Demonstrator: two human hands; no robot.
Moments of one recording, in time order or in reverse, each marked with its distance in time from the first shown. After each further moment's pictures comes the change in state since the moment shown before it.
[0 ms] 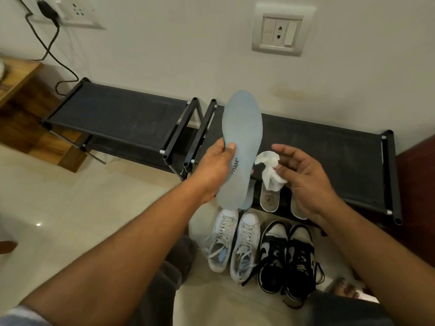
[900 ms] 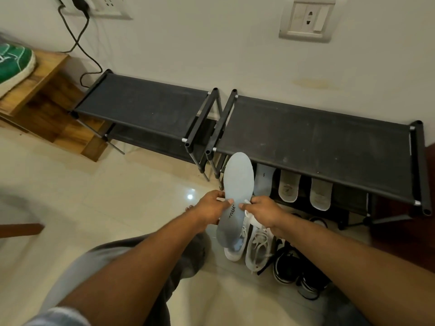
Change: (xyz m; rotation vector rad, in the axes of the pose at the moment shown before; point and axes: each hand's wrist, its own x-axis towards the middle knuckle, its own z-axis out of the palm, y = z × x) left_hand -0.020 -0.152 -0.080 0.296 0.024 -0.421; right_hand -0.015 0.133 0.098 -0.339 -0.233 0.493
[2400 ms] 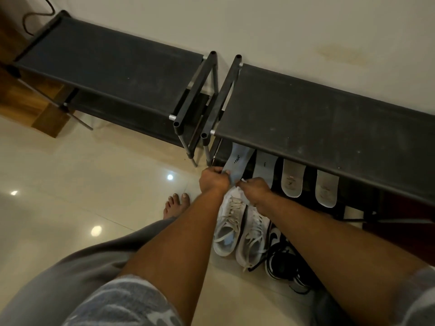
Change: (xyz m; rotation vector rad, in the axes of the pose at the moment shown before) left_hand 0.172 -0.029 0.038 -0.218 0.450 -0.006; right_hand 0.137 0.038 0.017 -0.025 0.285 0.209
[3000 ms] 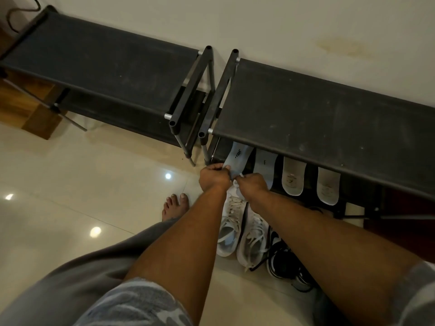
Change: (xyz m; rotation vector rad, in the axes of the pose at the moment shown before) left_hand 0.016 -0.002 0.019 -0.183 0.089 -0.080; right_hand 0.007 -0.009 0.017 0.000 0.143 0.001
